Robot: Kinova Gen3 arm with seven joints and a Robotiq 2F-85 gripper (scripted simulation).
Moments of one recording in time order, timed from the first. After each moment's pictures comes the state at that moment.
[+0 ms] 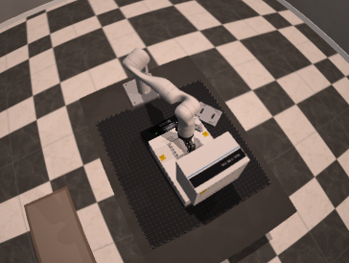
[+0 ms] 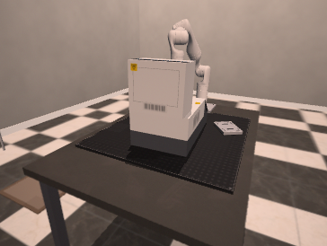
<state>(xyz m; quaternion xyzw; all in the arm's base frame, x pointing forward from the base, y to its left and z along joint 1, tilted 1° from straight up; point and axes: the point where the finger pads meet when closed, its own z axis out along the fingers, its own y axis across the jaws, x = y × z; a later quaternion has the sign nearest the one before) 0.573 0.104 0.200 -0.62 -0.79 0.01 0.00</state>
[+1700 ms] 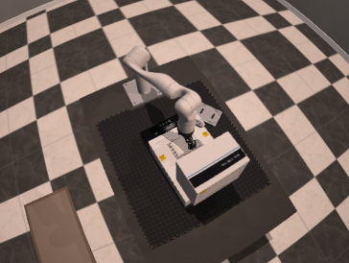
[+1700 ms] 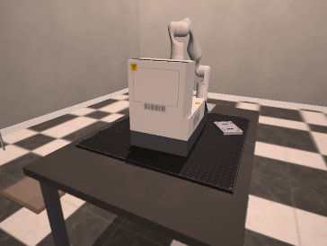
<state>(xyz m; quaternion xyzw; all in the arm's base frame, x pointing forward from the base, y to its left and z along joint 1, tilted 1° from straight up) 0.573 0.104 0.238 -0.62 -0.79 0.01 0.00</state>
